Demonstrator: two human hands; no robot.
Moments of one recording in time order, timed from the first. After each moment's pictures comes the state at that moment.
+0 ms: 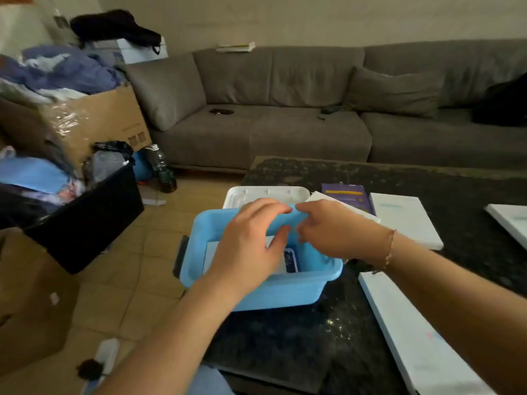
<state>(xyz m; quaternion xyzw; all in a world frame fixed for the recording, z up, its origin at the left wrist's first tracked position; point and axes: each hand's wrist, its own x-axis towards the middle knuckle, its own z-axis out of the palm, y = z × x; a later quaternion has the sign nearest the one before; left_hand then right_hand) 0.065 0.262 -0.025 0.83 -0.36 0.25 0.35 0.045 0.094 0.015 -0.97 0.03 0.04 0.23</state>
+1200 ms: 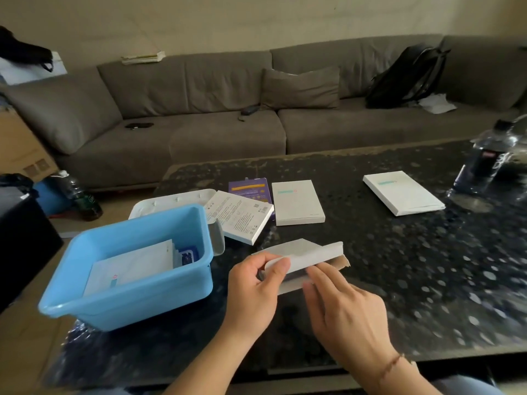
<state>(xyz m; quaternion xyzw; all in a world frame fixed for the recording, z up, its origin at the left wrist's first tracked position) -0.058 0.103 -0.079 0.76 -0.24 -0.04 0.61 -0.154 -0.019 -0.099 -0.93 0.10 -0.36 0.08</state>
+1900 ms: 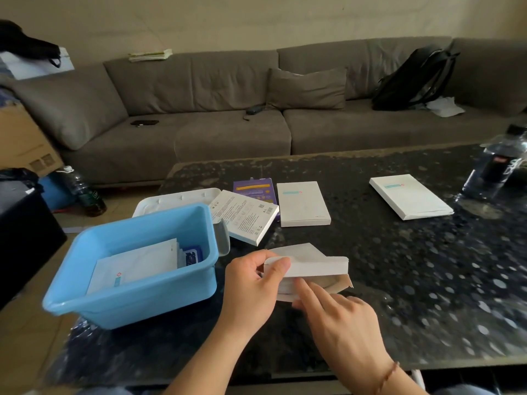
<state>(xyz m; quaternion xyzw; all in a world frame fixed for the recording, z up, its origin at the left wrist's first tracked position) -0.046 0.109 -0.075 0.78 -0.24 -0.03 0.57 -0.146 -0.016 -0.120 -0.93 0.01 -0.37 -0.03</state>
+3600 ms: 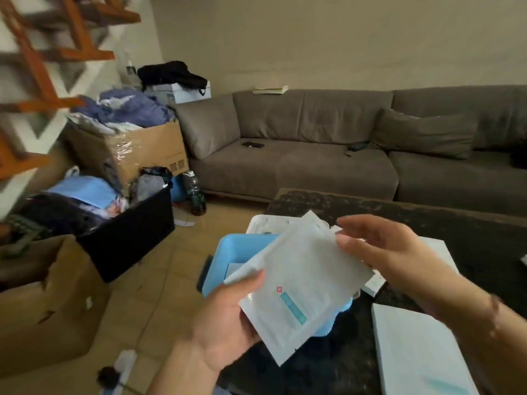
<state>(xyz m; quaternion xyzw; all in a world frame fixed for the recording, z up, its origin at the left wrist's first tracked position) -0.004 0.300 -0.014 0.45 -0.02 -0.28 0.85 -0.025 0.070 0.057 -0.85 0.01 -0.04 0.52</state>
